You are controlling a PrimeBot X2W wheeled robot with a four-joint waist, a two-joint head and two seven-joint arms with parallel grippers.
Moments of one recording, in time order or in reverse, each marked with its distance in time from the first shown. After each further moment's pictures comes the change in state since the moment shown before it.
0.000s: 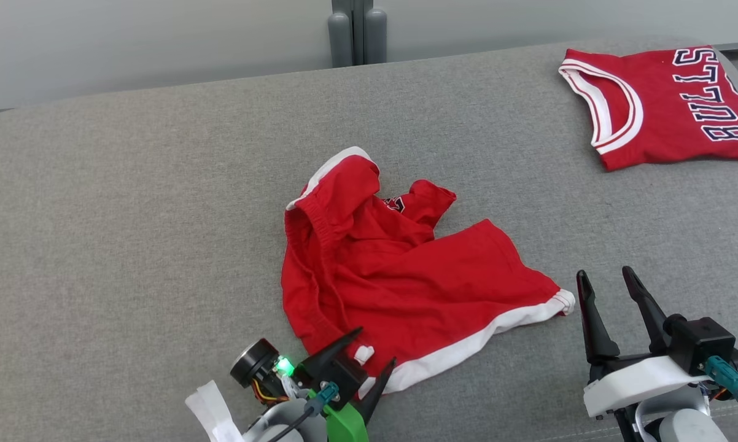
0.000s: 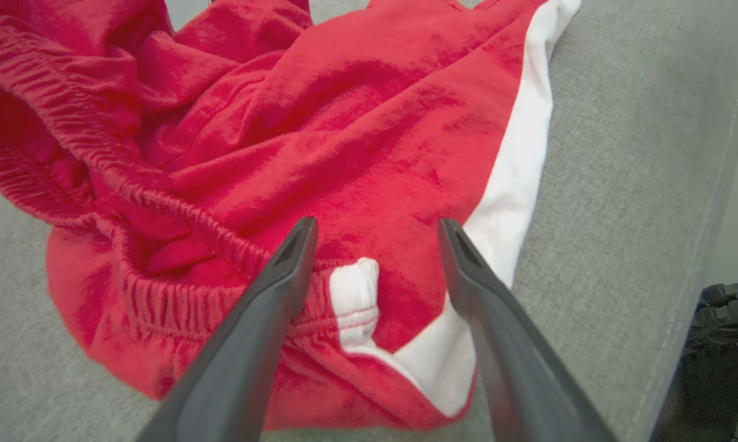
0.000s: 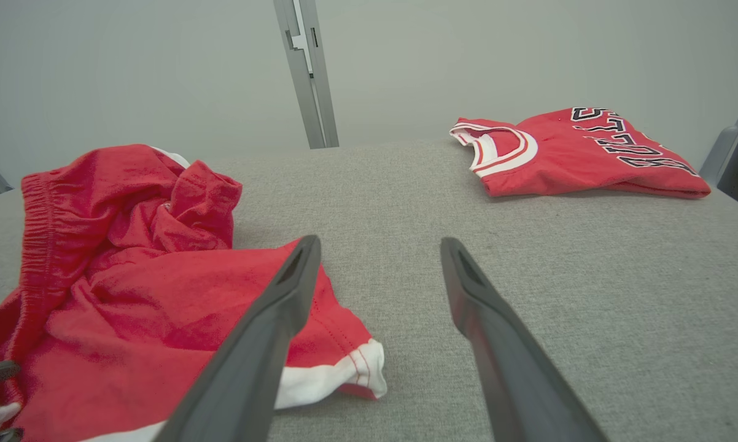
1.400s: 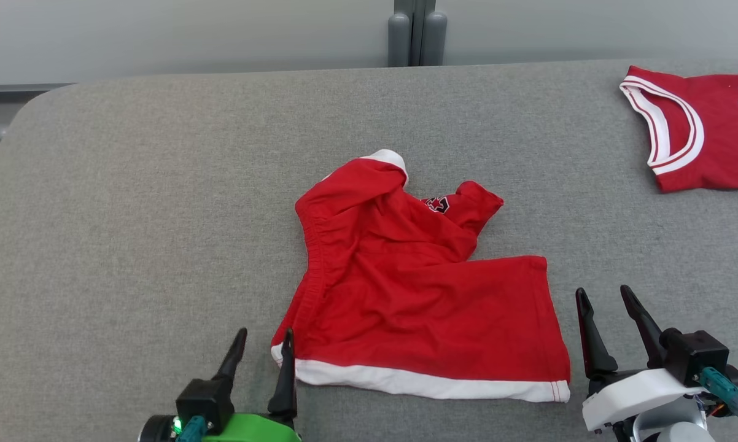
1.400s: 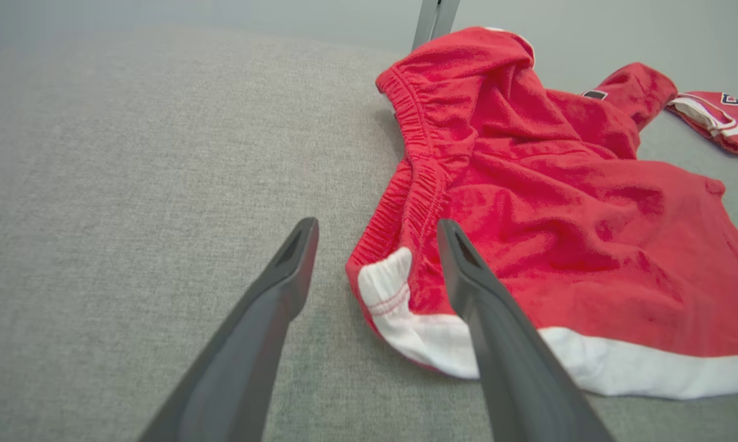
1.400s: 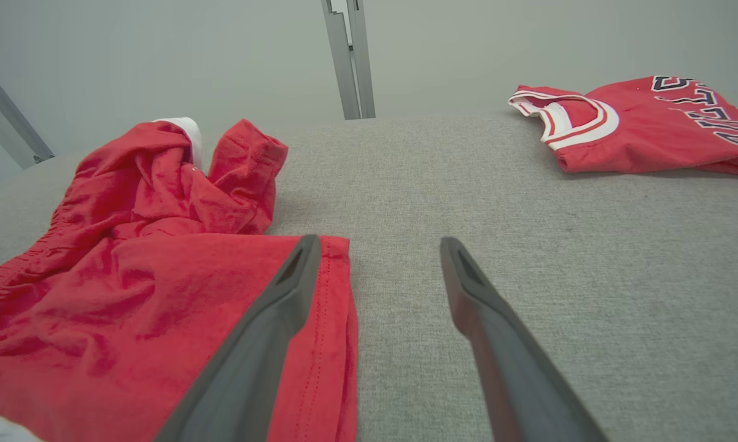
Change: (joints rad) left arm 0.331 -0.040 0.392 -0.322 -0.258 0.194 -0.075; right arm 0.023 0.012 -0.009 0.046 0.000 0.000 0.000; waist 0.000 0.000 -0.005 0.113
